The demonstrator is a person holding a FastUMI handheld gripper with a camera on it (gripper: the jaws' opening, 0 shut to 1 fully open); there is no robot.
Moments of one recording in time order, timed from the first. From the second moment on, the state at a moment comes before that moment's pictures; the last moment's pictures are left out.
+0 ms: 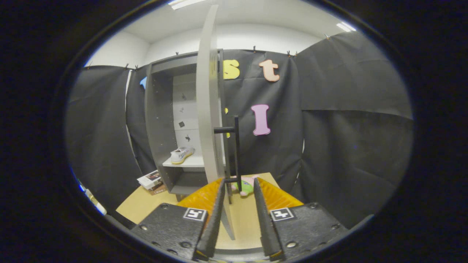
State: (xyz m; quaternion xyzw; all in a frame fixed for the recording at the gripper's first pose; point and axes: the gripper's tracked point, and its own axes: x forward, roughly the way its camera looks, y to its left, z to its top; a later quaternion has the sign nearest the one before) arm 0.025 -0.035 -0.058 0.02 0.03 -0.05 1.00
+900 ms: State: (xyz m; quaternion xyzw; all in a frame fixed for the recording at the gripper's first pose) arm 0.053 0.172 -0.151 0.01 0.10 0.05 0.99
